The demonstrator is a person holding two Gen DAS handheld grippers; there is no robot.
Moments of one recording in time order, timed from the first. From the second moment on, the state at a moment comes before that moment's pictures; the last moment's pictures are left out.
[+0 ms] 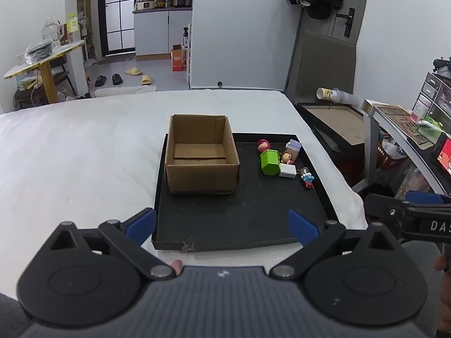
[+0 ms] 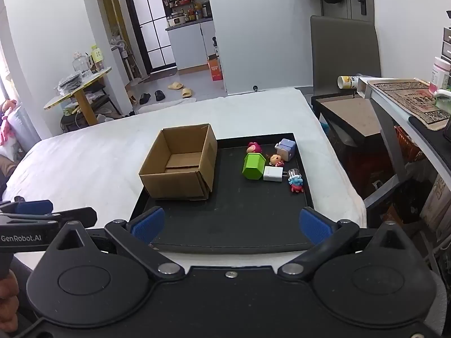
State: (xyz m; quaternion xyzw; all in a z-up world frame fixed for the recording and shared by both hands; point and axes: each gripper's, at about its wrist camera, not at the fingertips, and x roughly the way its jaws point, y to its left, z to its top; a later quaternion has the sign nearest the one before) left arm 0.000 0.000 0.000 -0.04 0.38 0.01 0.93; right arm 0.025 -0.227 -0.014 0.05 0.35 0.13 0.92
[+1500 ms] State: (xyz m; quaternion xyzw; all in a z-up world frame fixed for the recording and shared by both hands) left arm 0.000 0.000 0.003 -0.05 0.38 0.00 0.93; right arm 0.024 -0.228 -0.016 0.05 0.37 0.11 0.92
